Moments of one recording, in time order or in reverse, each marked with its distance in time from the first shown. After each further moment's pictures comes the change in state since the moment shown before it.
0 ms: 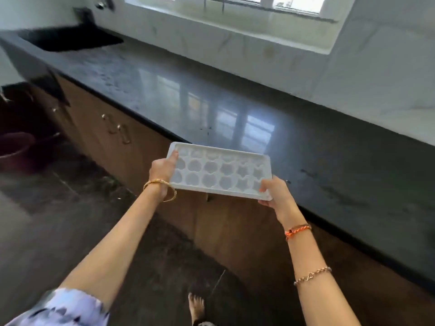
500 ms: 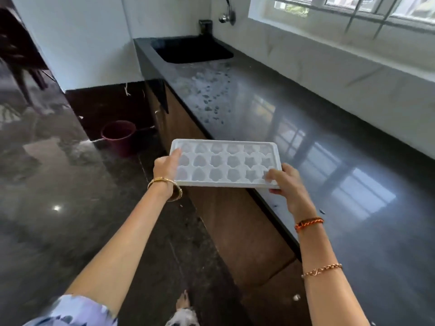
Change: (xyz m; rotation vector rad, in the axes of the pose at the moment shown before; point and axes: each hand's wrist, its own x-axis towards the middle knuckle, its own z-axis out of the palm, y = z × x) left_hand 0.202 0.051 -0.146 -0.255 0.442 -0.071; right_hand 0.184 -0.119 0.254 -0.228 -0.396 -0.217
